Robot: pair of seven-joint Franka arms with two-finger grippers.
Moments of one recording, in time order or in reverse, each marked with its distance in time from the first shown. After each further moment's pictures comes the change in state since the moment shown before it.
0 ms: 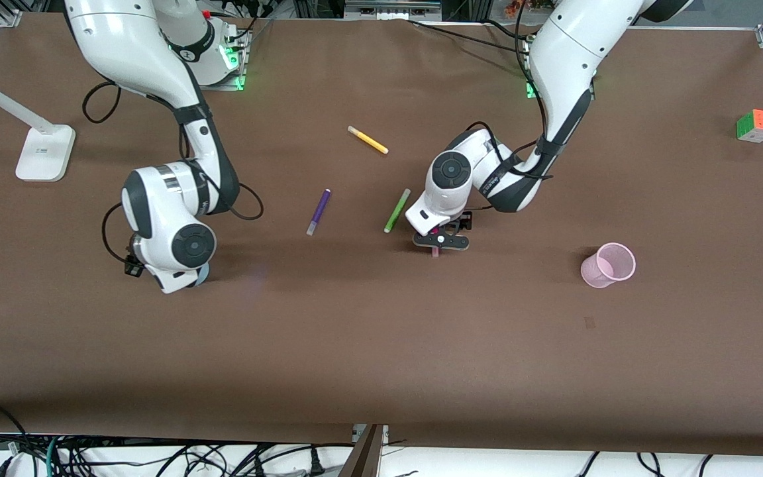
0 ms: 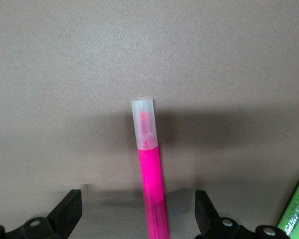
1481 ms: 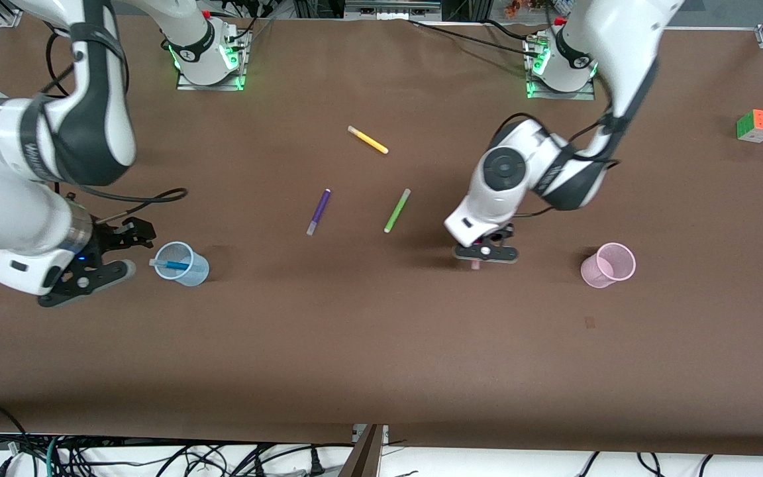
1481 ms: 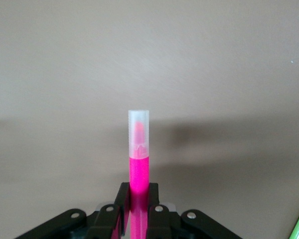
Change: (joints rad) left arm 0.276 -0.205 -0.116 0.022 0.000 -0.214 0.235; right arm -0.028 -0.131 -0.209 0.295 0.743 -0.076 0.558
